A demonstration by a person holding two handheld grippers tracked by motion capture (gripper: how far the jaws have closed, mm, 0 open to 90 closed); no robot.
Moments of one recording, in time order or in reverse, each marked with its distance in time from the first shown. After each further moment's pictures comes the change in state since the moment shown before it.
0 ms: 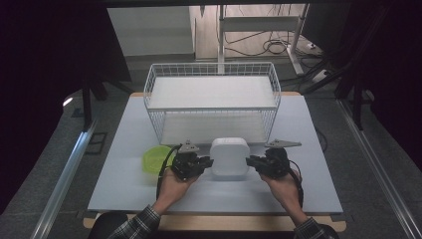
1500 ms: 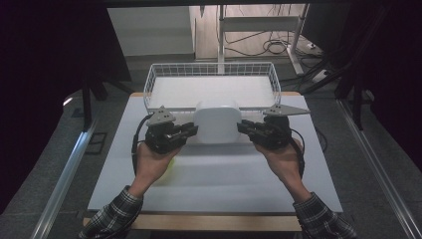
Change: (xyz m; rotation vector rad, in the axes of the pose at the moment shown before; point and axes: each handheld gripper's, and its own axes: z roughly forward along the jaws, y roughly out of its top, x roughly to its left) left arm -0.002 0.085 -0.108 -0.204 0.094 0.080; right arm 0.053 0.107 -0.055 -0.225 0.053 -0.157
